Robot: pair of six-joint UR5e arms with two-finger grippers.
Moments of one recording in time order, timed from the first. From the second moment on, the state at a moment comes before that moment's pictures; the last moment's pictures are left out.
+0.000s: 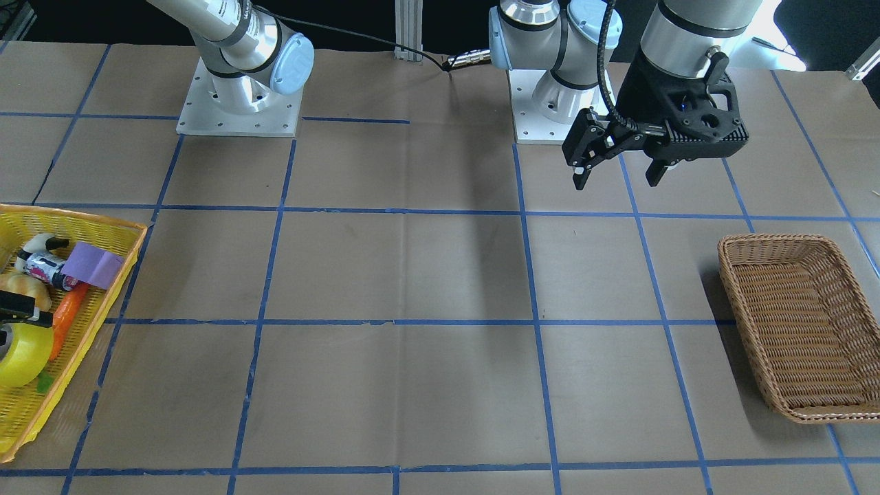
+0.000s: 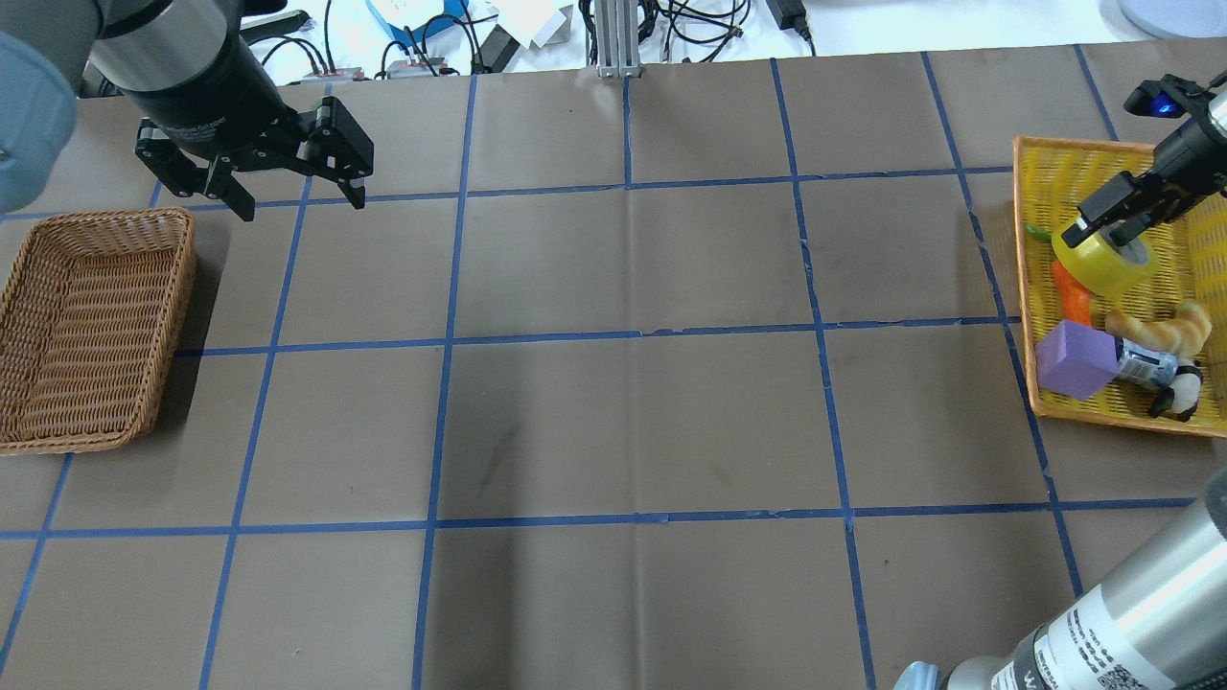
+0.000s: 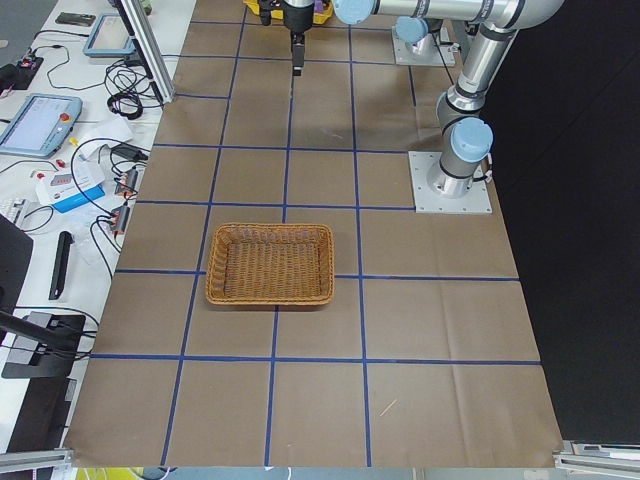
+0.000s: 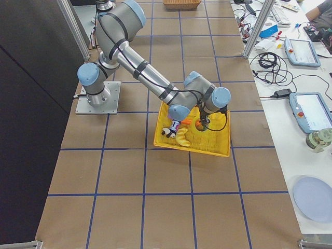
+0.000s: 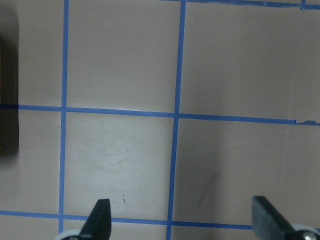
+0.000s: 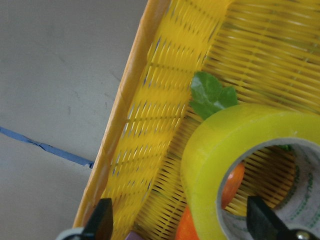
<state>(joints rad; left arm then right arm) -1.55 -1.57 -1.53 -1.54 1.58 -0.05 0.97 -1.01 1.42 -1.67 -1.37 -0.85</state>
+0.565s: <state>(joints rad) -1.55 -1.57 -1.53 -1.54 1.58 -0.05 0.97 -1.02 1.43 -1.67 -1.44 -0.85</state>
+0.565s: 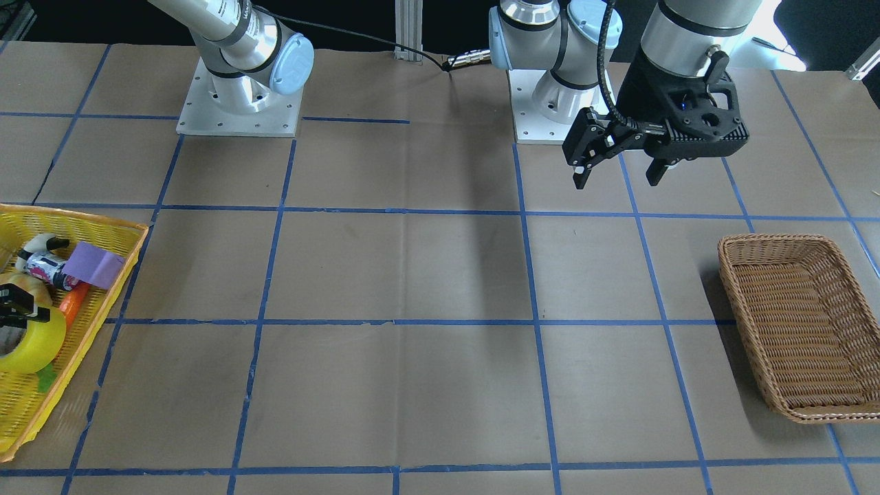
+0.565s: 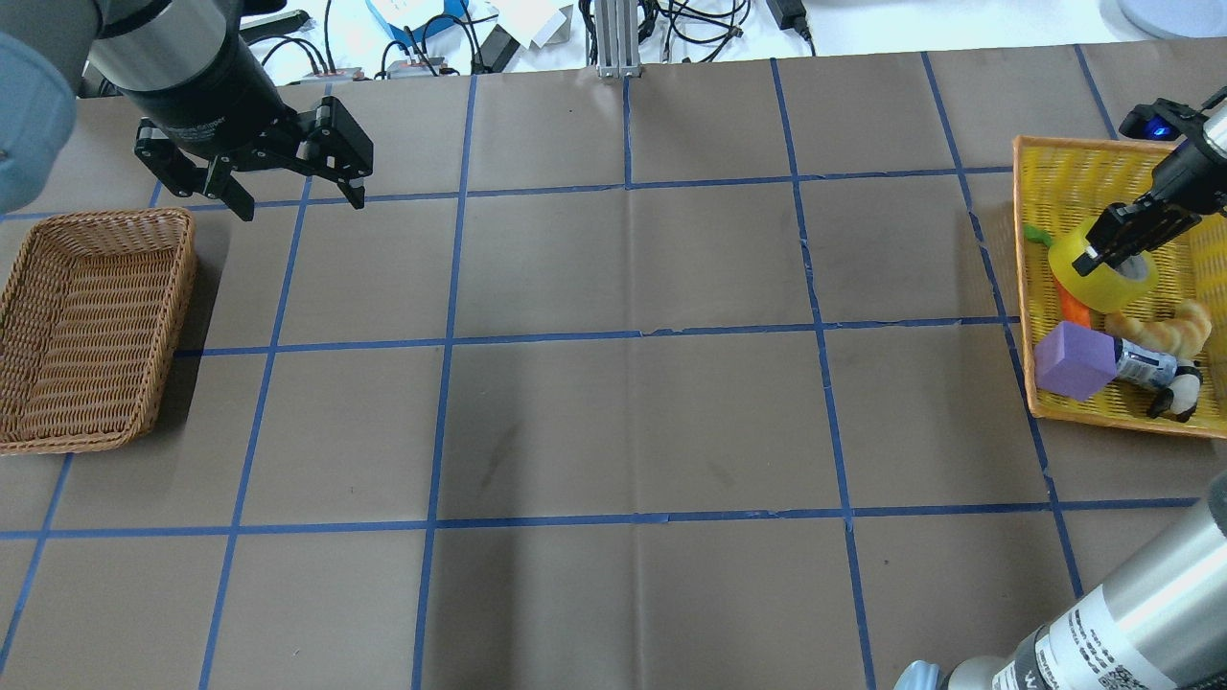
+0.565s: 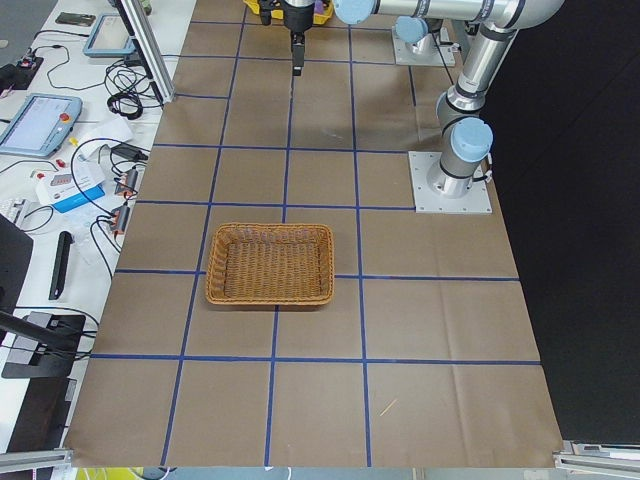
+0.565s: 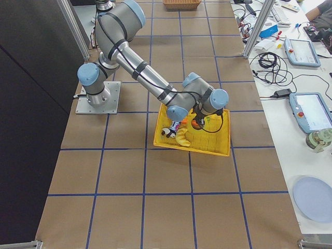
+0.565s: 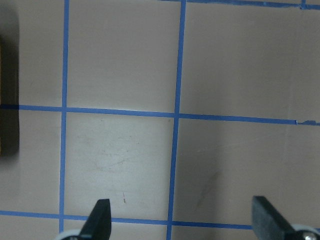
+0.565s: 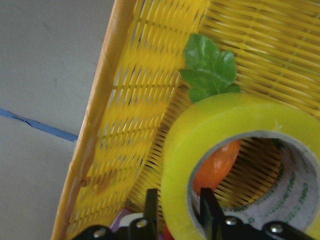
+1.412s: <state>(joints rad) -1.54 -1.57 -1.53 -1.54 1.58 -0.05 1.25 -1.30 1.43 -1.62 -1.48 -0.56</state>
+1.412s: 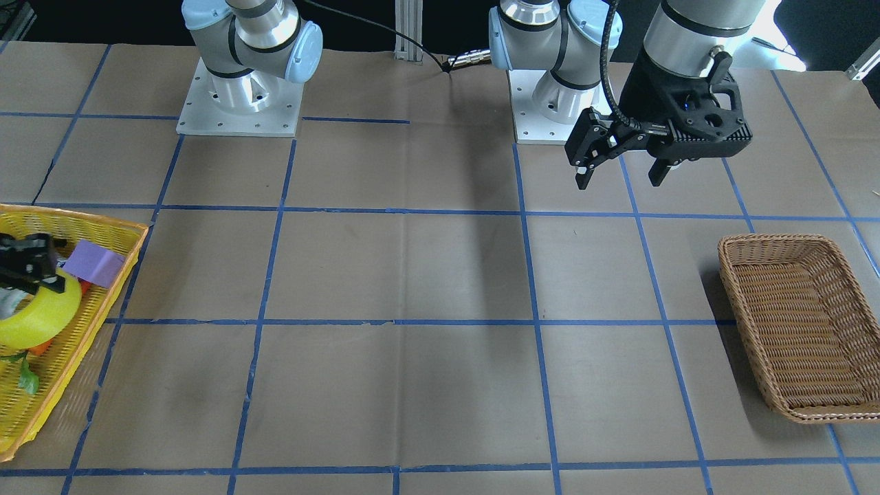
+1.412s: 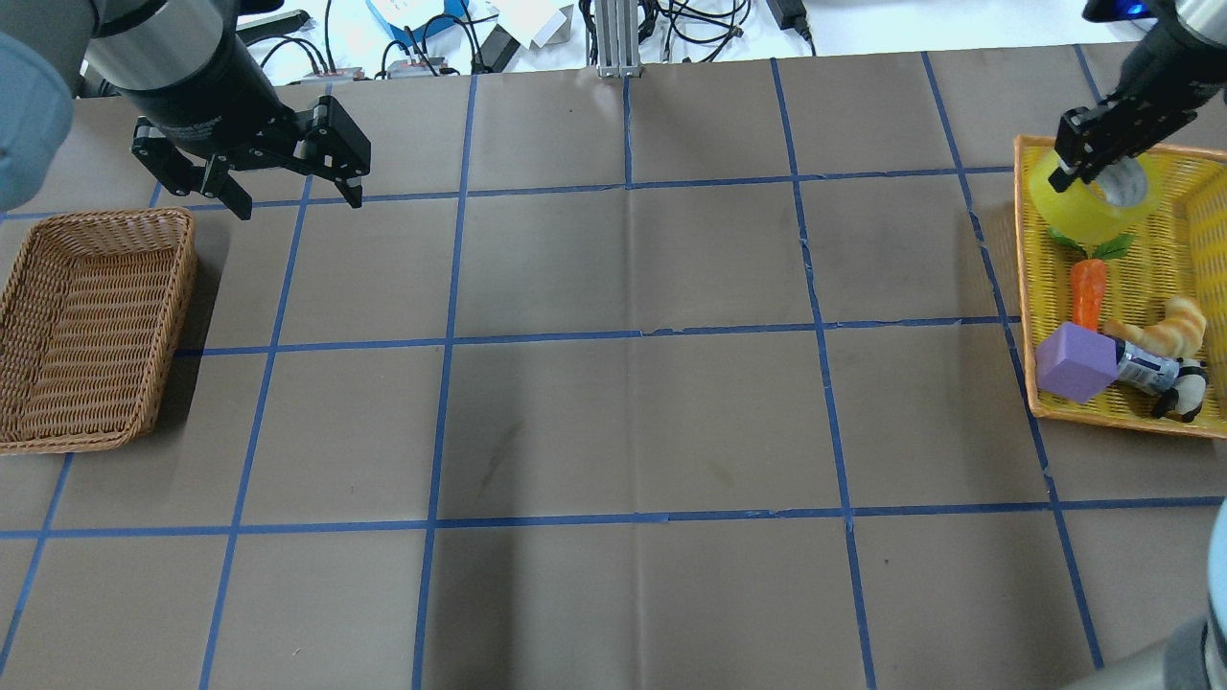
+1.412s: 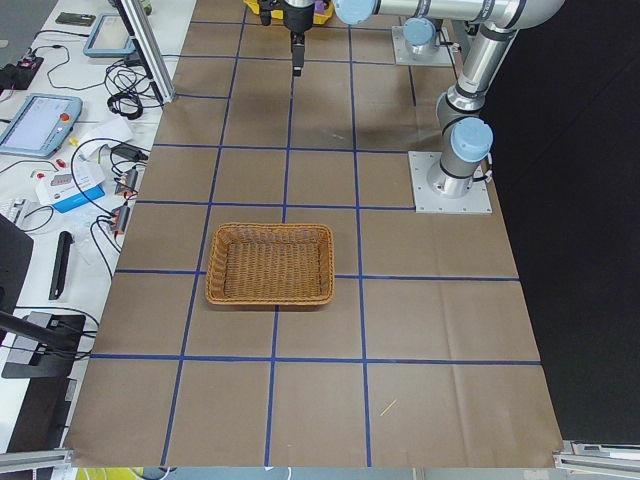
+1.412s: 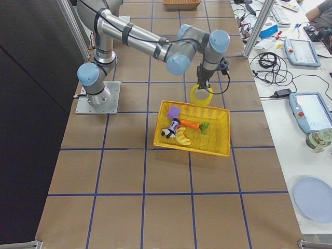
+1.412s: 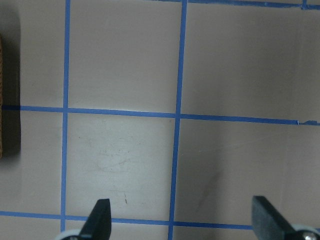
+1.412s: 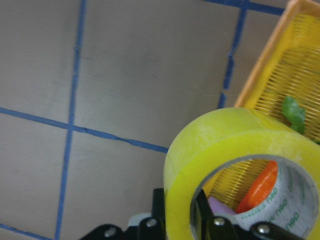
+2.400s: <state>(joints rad) -1.53 -1.57 -1.53 -1.54 1.58 -0.03 1.99 -1.20 1.62 -2.07 -1.49 0.23</state>
